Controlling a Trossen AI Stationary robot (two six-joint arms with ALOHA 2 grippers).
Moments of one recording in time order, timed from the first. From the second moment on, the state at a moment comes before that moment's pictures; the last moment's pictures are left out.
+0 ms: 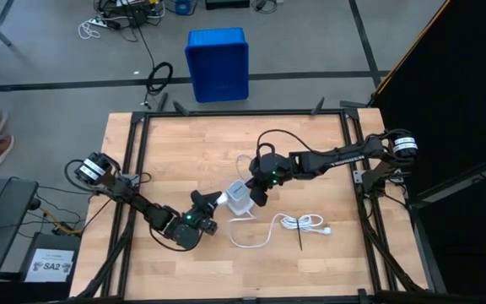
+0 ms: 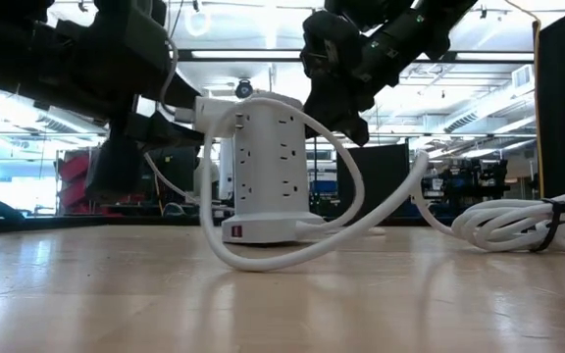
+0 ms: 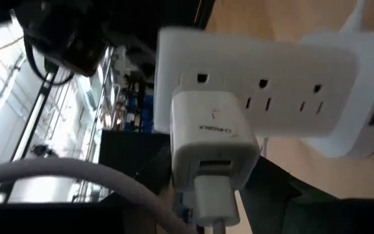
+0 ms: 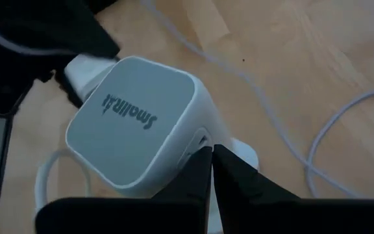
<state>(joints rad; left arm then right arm) -0.56 1.73 0.62 0.57 -1.30 0.83 0.04 1.65 1.03 -0.05 -0.05 0.48</state>
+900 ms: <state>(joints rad) -0.56 1.73 0.63 0.59 -1.27 0.83 0.09 1.65 1.03 -0.07 -0.02 0.53</state>
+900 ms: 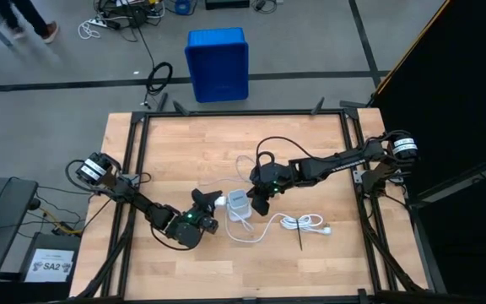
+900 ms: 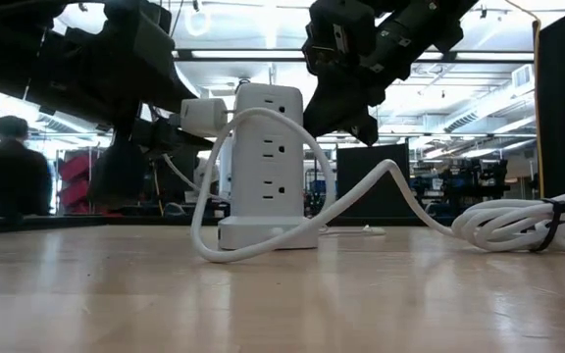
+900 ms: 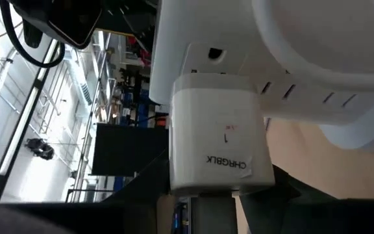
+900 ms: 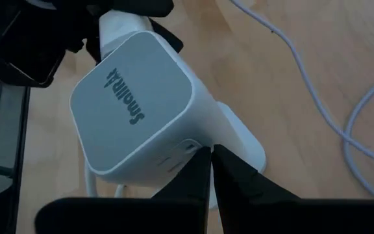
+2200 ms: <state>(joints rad) -0.62 1.73 0.63 0.58 -1.28 0.80 0.27 1.67 1.04 0.16 0.16 -0.11</state>
